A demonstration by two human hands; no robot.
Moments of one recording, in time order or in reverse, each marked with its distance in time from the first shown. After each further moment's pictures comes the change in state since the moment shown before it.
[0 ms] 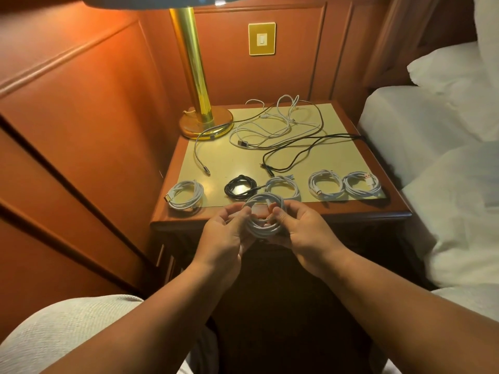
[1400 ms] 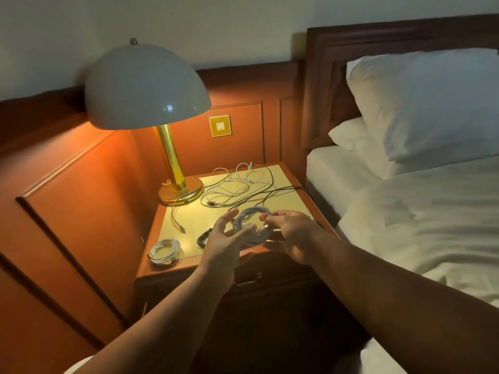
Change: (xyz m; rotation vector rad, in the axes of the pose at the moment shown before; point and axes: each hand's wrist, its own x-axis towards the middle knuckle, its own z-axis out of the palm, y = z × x) left_hand -0.046 0.033 0.082 0.310 -0.218 0.157; right_hand -0.079 -0.105 -0.032 -0.049 0.148 0.026
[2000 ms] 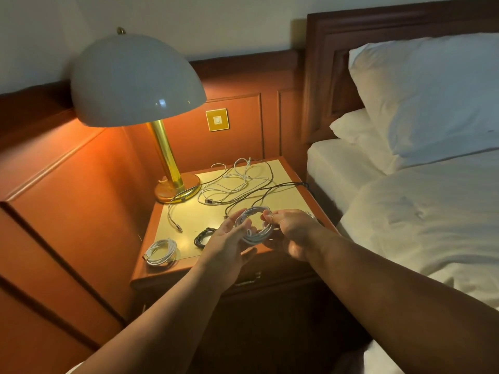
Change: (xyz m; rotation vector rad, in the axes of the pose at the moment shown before) left_hand 0.020 -0.002 0.006 -0.184 -0.104 -0.125; right_hand 0.025 -0.001 -0.007 0.097 0.032 0.100
